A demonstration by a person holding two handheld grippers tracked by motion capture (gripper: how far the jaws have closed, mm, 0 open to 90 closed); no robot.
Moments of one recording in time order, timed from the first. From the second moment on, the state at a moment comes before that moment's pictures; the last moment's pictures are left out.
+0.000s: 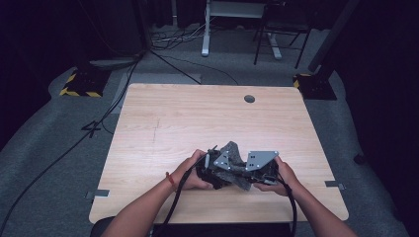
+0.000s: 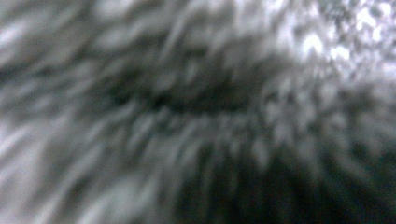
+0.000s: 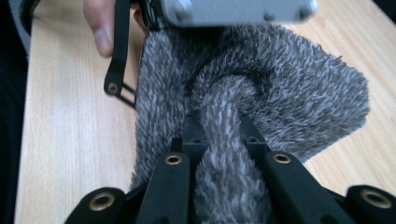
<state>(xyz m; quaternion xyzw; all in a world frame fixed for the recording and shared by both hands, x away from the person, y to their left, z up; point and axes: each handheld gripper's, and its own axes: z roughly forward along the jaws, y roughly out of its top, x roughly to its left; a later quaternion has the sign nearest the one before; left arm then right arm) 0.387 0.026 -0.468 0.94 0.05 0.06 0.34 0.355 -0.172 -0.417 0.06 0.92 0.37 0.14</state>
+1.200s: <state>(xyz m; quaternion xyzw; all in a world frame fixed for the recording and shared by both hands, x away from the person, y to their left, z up) 0.386 0.038 -0.455 0.93 0.06 0.08 0.35 0.371 -0.205 -0.428 0.12 0.90 0.39 0.16</state>
